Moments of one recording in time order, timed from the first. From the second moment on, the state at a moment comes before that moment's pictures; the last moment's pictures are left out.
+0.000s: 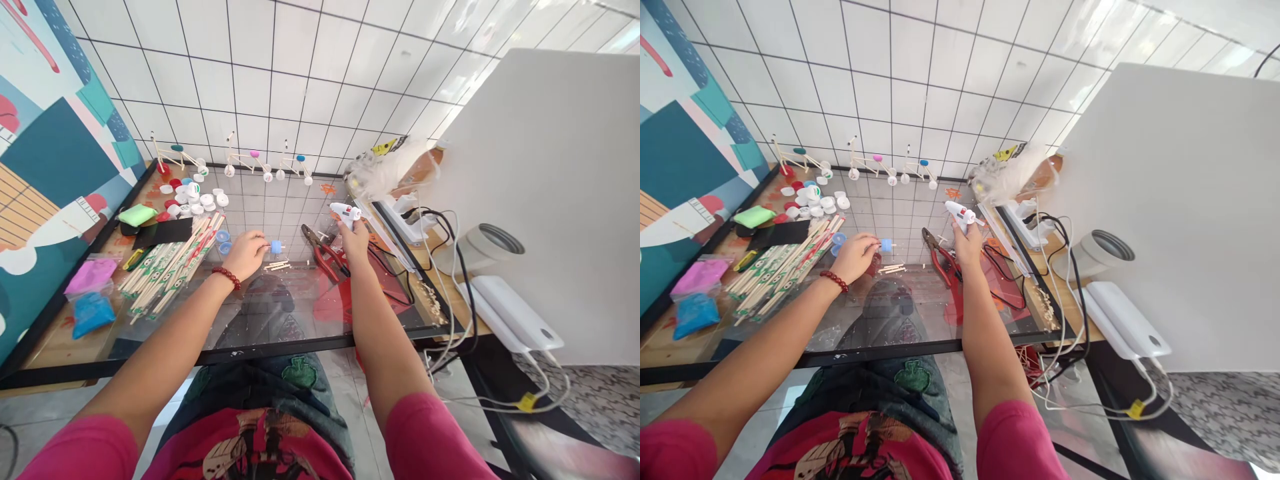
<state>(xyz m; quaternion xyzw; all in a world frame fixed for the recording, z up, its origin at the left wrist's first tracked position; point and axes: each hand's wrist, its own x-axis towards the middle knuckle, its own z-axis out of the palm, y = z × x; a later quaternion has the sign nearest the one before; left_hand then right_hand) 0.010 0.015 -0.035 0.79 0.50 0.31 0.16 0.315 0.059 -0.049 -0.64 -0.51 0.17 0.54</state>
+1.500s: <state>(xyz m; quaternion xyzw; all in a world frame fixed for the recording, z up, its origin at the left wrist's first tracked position) 0.008 0.015 -0.027 0.52 0.60 0.50 0.33 0.236 0.006 -0.031 -0.48 -0.75 0.10 0.43</state>
